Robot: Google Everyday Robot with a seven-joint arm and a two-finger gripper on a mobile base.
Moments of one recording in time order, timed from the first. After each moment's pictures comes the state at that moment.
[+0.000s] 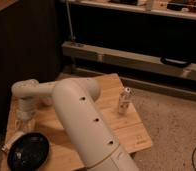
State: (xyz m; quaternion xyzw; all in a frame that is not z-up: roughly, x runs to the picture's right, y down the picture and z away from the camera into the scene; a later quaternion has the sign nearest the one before) arm -0.403 0.225 0.803 -0.38 -0.42 -0.46 0.68
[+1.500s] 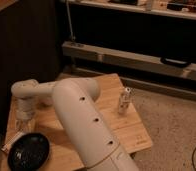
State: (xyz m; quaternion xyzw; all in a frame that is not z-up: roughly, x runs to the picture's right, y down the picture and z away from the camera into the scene) arm -0.404 0.226 0.803 -0.38 -0.42 -0.46 0.68
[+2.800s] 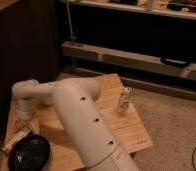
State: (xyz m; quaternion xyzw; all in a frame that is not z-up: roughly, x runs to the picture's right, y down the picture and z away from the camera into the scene) arm -0.403 0.226 0.804 -0.38 -0.42 -0.47 0.69
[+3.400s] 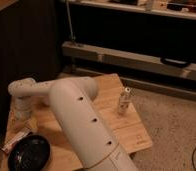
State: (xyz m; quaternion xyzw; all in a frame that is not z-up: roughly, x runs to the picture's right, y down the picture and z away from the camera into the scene) arm -0.416 0.209 0.800 -0.35 -0.41 -0.48 0.69
